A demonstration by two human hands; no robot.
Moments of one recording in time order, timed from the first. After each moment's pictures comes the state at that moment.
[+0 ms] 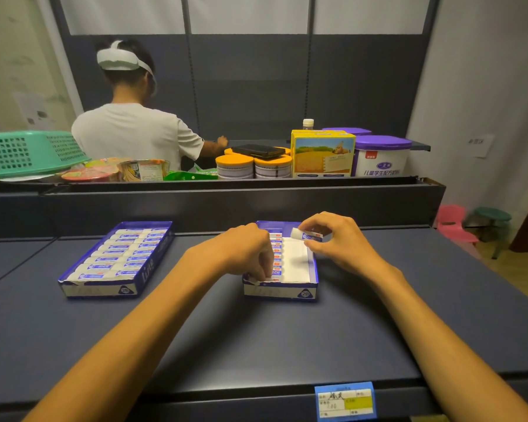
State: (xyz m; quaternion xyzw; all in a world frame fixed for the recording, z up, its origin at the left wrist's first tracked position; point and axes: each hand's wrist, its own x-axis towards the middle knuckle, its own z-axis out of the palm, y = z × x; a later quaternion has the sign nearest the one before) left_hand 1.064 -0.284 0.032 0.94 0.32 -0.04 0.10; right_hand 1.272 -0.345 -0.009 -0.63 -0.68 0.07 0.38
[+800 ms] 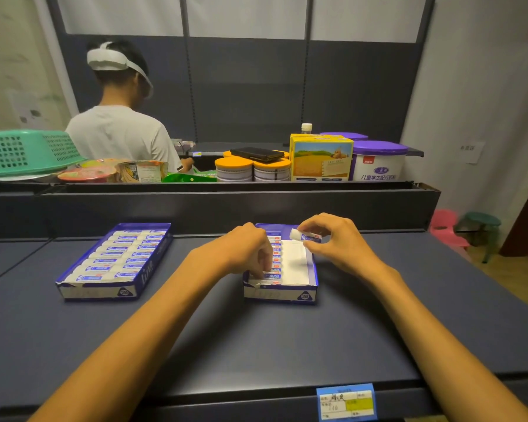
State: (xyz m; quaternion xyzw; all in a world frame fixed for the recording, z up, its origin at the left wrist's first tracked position) left_hand 1.066 -0.271 0.024 0.94 0.32 0.00 0.10; right_hand 1.270 -0.343 -0.005 -0.63 -0.68 0.06 0.37
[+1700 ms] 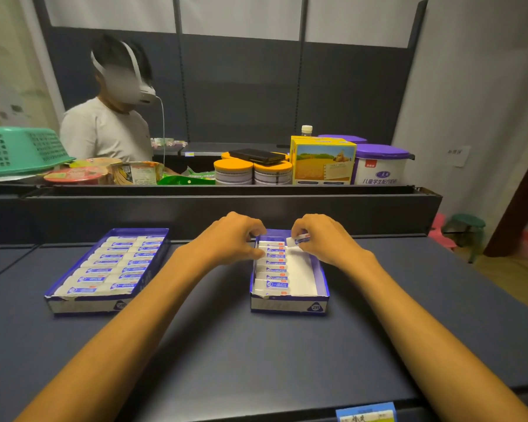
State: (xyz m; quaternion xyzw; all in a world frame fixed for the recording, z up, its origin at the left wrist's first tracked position) left_hand 1.046 -0.232 0.021 0.92 0.34 0.14 0.12; right_hand 1.257 -0.292 0.000 -0.70 -0.69 -0.04 0.18
